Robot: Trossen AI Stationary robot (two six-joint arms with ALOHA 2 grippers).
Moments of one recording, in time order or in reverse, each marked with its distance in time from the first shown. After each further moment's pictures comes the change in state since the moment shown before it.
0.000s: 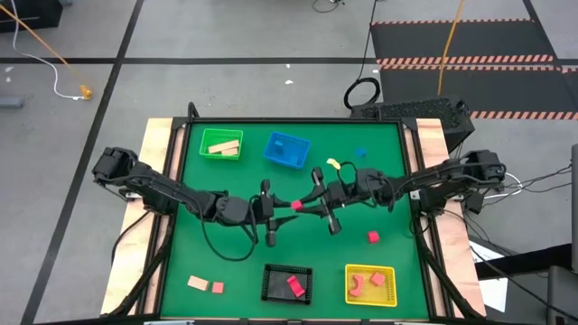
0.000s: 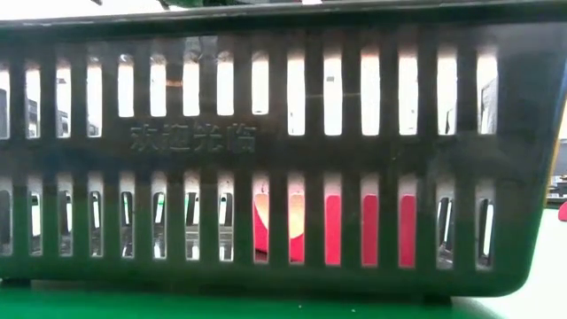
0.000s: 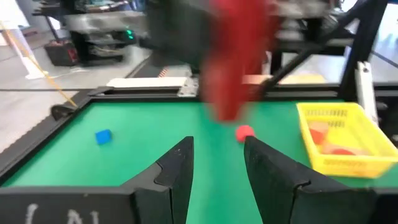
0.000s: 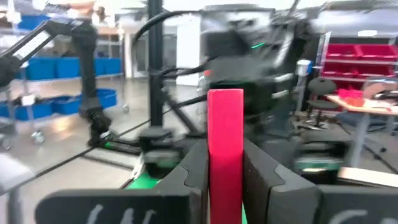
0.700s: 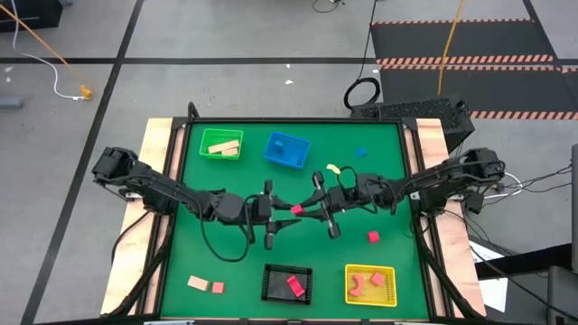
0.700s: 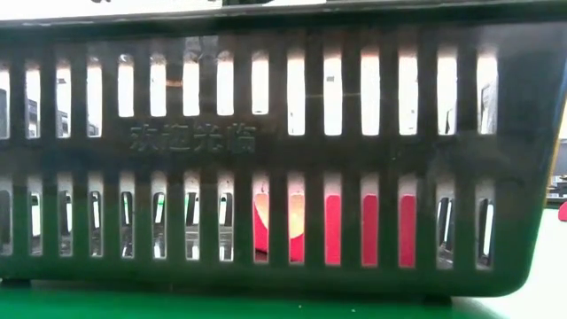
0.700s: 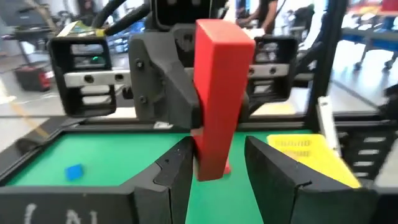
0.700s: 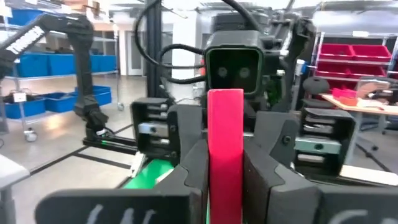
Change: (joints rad) left arm 0.001 0.000 0.000 0.136 0.104 0.023; right arm 0.060 0.000 0.000 -0.017 0.077 -0.041
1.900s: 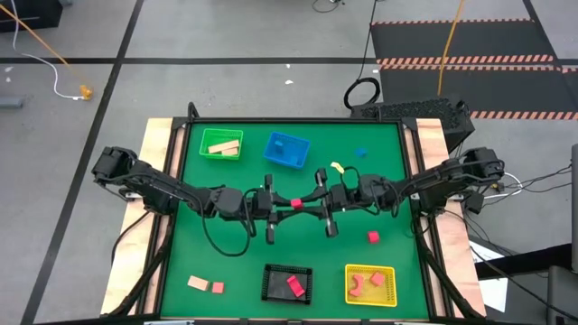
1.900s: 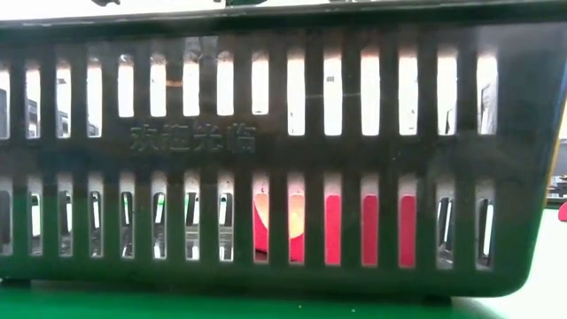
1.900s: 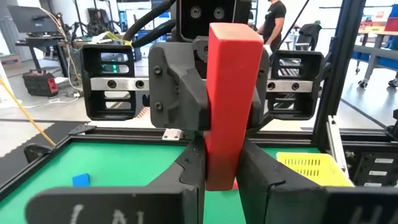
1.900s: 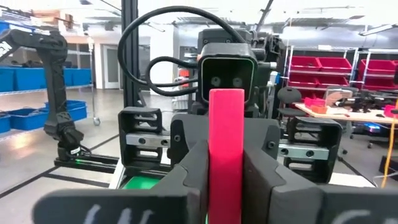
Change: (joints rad) left arm 0.046 -0.002 0.001 0.043 0.009 -0.020; right arm 0.041 0.005 0.000 0.061 0.126 -0.011
